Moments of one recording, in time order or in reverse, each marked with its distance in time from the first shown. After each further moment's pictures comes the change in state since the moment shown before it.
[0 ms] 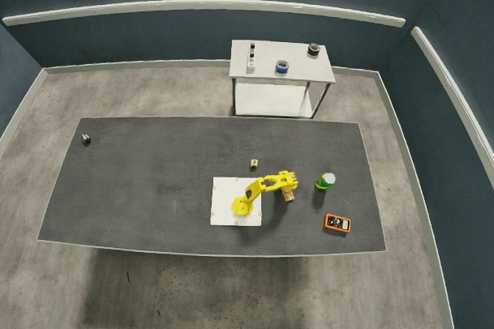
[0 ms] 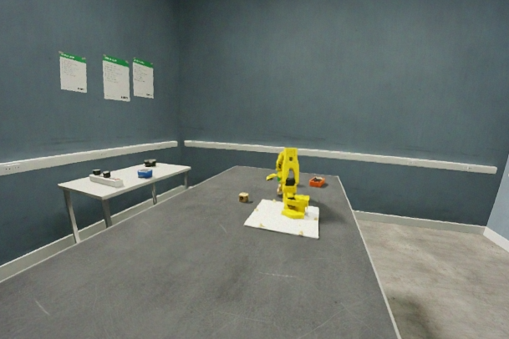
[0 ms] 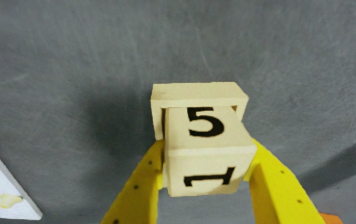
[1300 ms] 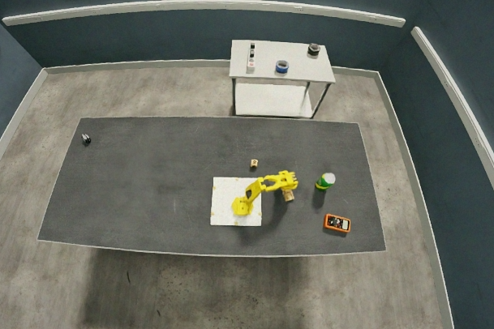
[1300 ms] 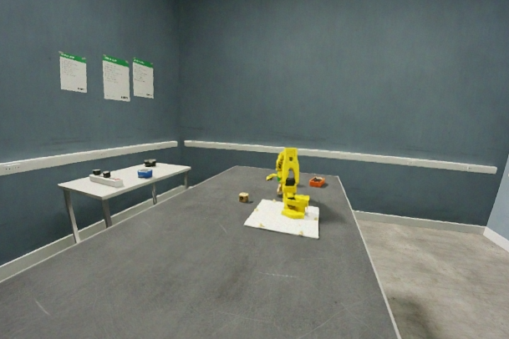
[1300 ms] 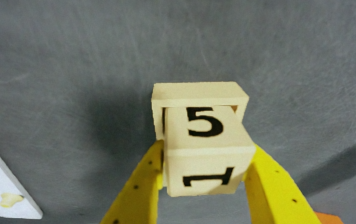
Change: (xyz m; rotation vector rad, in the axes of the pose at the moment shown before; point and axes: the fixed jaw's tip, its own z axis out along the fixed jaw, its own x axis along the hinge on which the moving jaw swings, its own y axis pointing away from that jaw) arm 0.000 0.000 0.000 -0.003 0.000 0.000
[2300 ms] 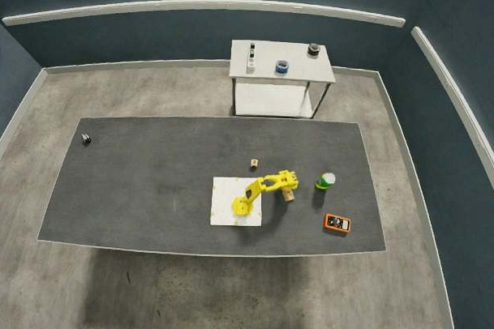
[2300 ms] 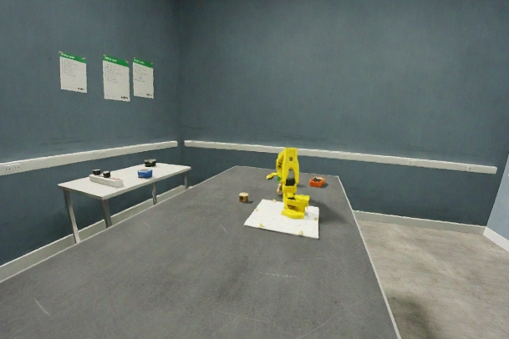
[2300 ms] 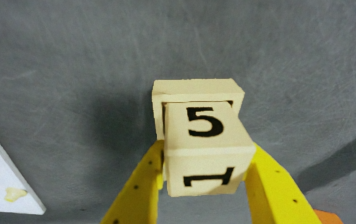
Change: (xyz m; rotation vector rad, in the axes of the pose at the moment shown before) arm 0.000 0.000 -0.004 -0.004 0.000 0.000
